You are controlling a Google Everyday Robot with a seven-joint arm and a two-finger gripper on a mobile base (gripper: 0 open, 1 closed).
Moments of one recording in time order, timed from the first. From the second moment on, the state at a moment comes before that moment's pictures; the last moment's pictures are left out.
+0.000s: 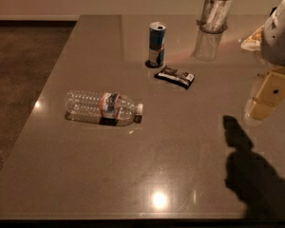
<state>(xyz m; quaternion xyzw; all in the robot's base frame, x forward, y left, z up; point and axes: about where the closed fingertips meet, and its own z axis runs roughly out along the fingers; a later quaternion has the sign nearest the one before) 0.438 -0.217 0.976 -0.60 0.78 -0.03 0.16</state>
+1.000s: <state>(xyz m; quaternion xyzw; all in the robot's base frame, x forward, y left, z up) 0.463 -0.157 0.964 -0.63 0.76 0.01 0.16</state>
